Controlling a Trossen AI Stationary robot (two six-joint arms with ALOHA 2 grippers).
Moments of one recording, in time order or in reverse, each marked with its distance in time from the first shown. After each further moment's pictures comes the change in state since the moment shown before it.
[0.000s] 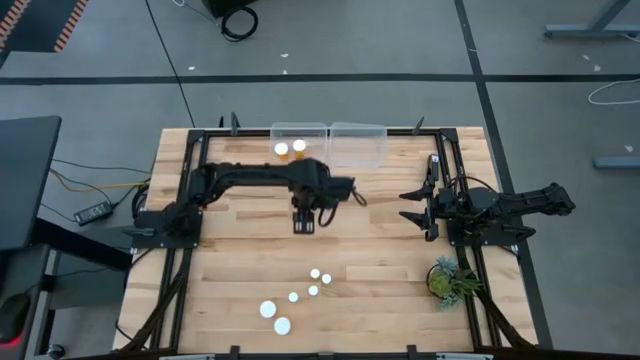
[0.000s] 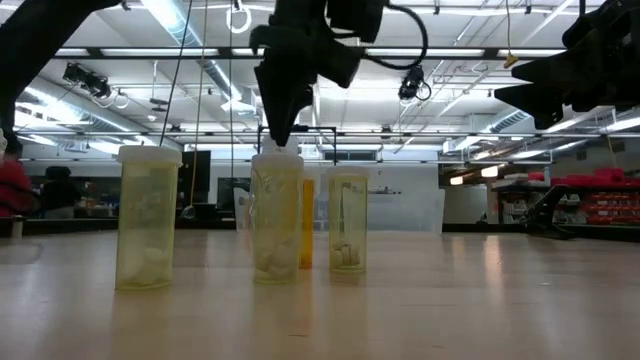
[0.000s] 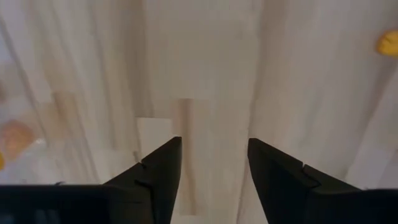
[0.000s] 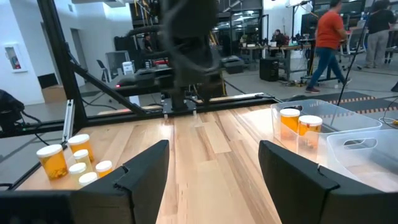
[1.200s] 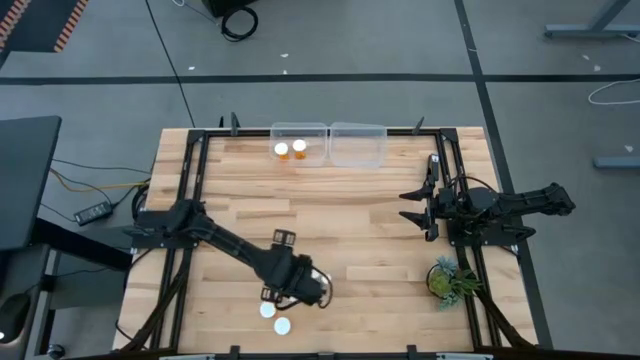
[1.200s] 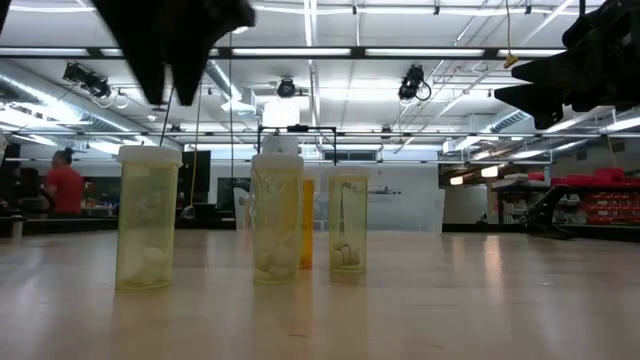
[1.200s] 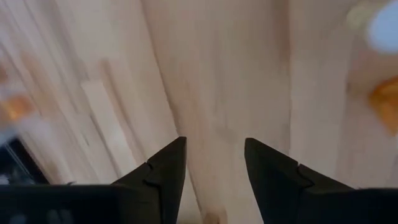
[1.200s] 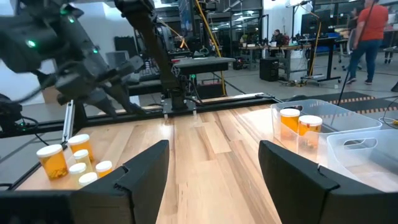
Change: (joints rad) left arm -0.516 -0.088 -0.195 -0.020 -0.222 -0.378; right arm 0.000 0.000 0.000 0.001 0.000 0.000
